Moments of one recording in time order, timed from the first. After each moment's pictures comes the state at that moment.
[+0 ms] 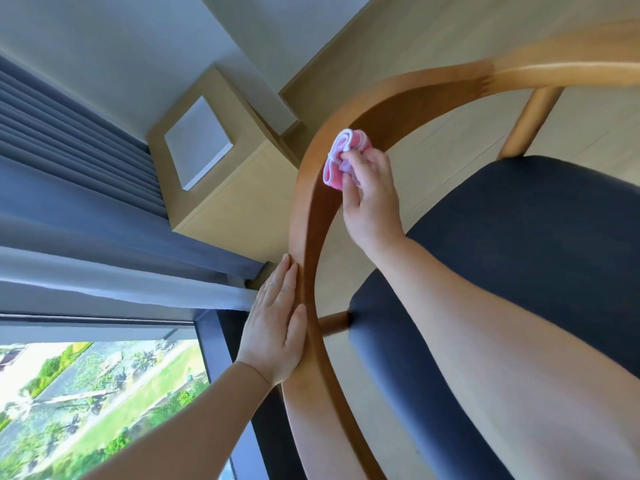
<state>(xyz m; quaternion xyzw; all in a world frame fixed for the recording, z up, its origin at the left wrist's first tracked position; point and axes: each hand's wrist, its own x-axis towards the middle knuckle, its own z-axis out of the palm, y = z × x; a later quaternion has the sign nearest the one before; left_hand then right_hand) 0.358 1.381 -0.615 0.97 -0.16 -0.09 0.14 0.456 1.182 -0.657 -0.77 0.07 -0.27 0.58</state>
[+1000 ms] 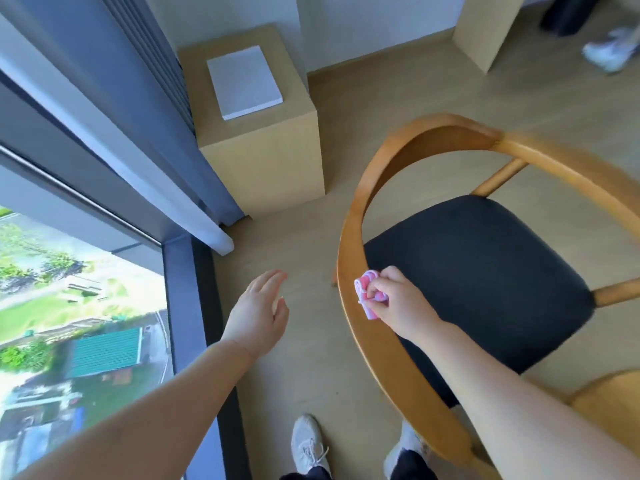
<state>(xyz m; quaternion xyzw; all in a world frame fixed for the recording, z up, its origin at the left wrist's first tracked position) 0.212 1.508 -0.553 0.96 -0.05 -0.10 0.25 0.222 1.243 -0.595 -0.92 -0.07 0.13 0.35</state>
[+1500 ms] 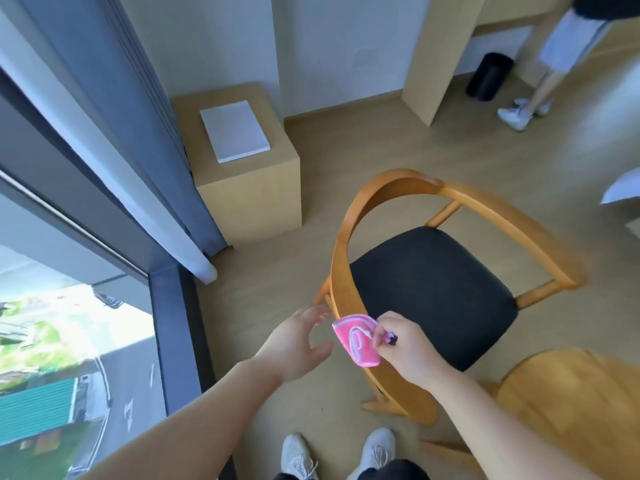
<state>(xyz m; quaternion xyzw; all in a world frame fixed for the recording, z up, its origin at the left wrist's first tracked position) 0.171 1.498 -0.448 0.90 -0.17 -0.22 0.35 0.131 1.267 -0.466 -0.89 0.03 0.15 0.43</state>
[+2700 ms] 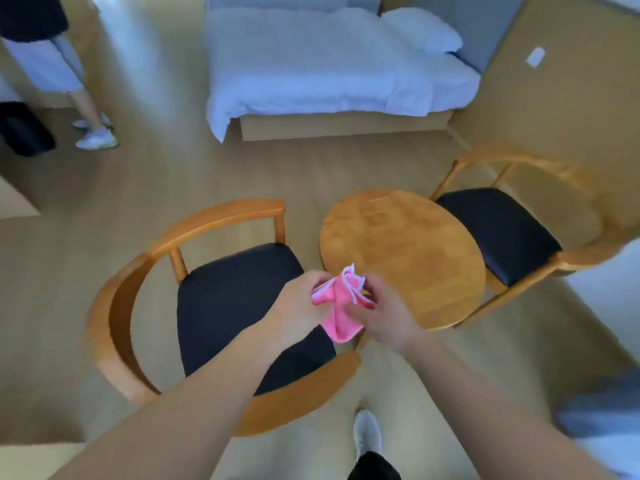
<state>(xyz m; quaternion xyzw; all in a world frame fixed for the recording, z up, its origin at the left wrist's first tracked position) 0.239 1.255 -0.358 0.56 -0.64 -0.46 0.28 0.062 1.266 -0.357 -0.58 0.56 -0.30 0.51</state>
